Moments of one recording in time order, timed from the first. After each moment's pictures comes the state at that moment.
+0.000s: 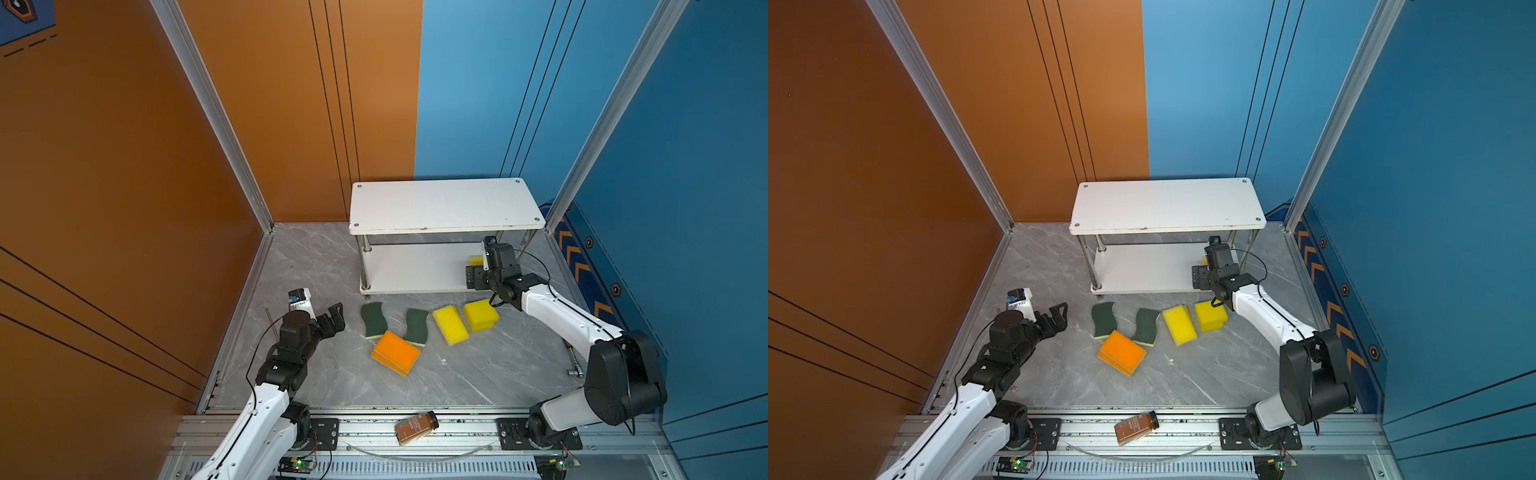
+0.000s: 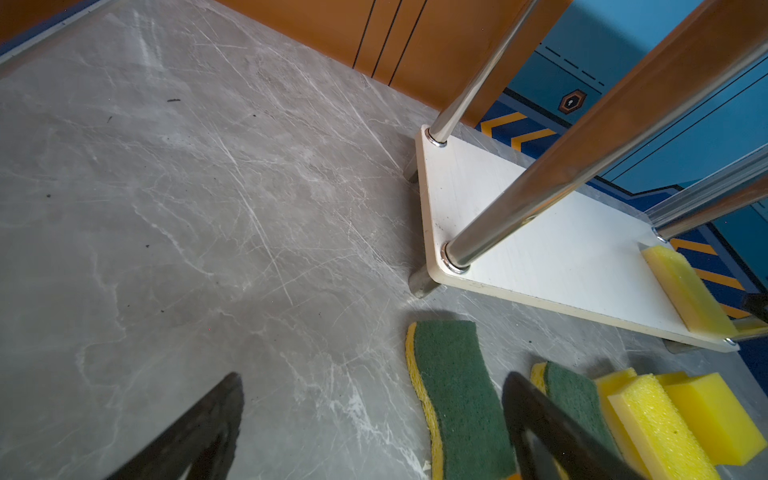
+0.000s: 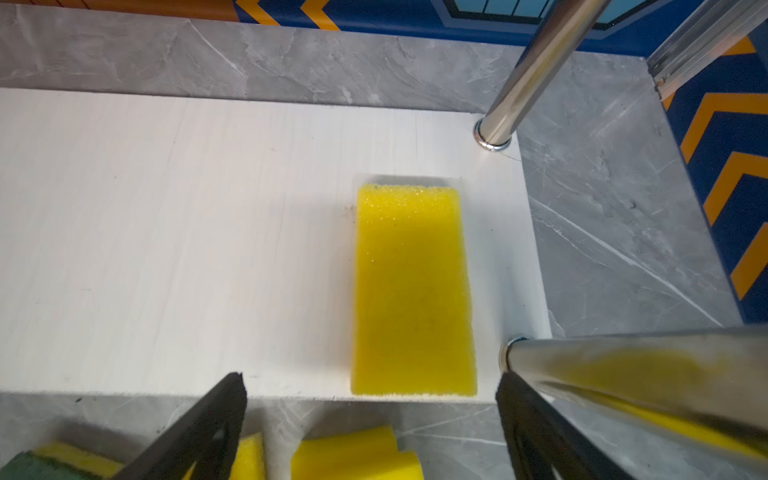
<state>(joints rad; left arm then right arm) -0.19 0.68 0.33 -0.09 -0.03 -0.49 0.33 1.46 1.03 -0.34 0.23 0.15</state>
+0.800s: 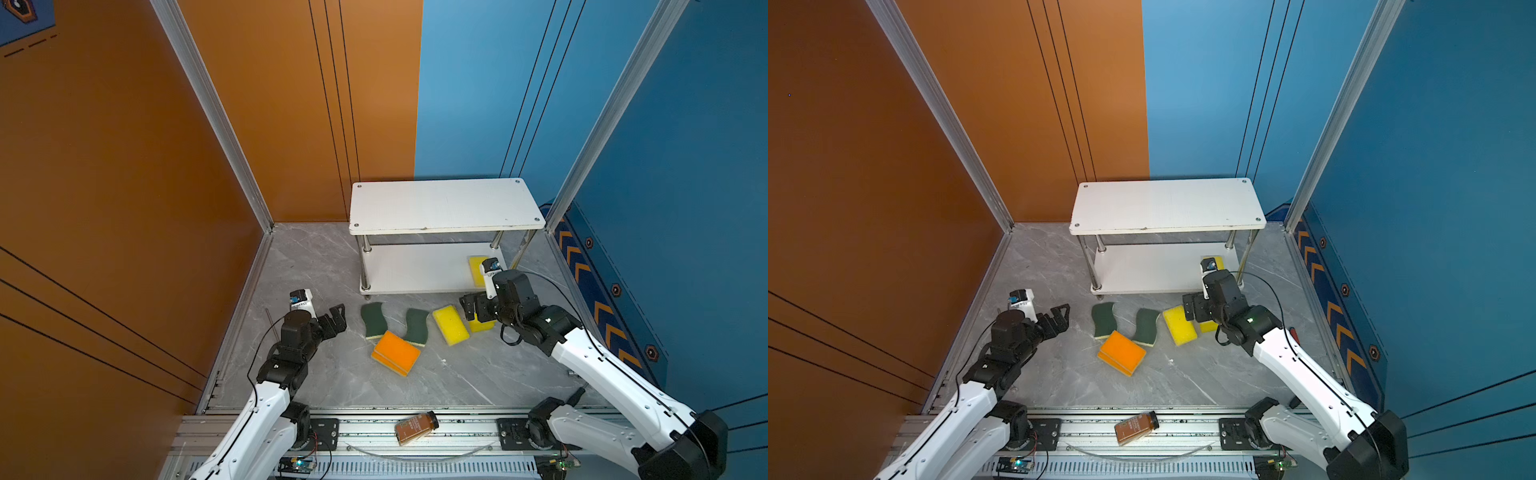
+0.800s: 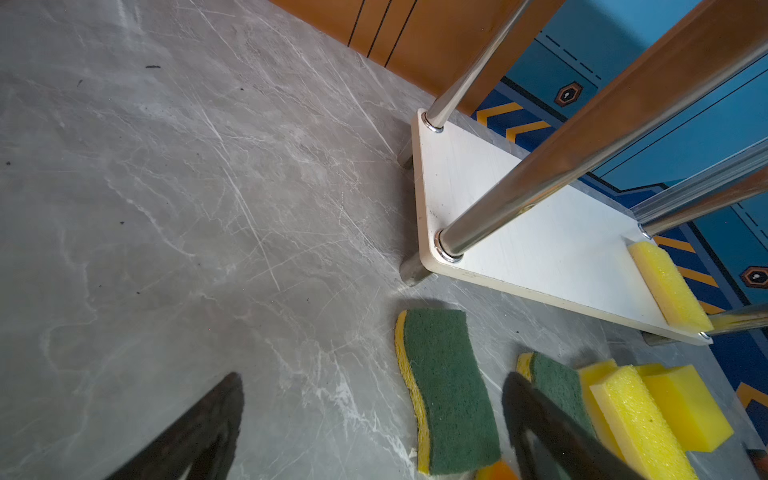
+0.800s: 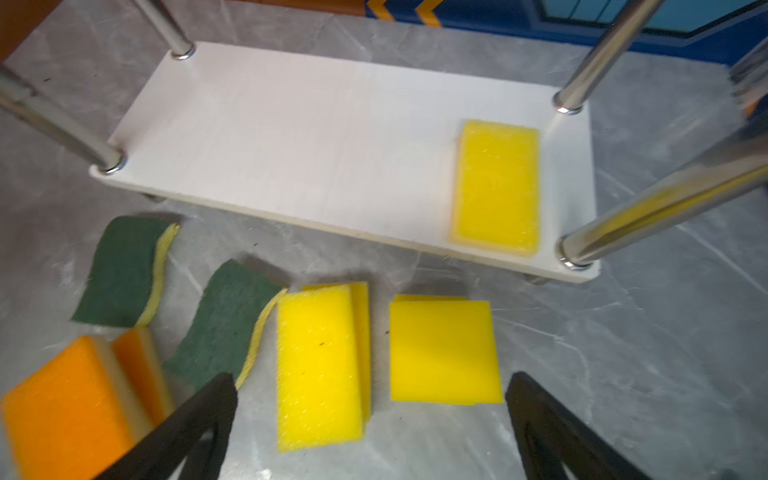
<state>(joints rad) -0.19 0.71 0.33 -0.09 0.00 -0.53 0.57 1.05 0.89 -0.59 0.16 0.24</state>
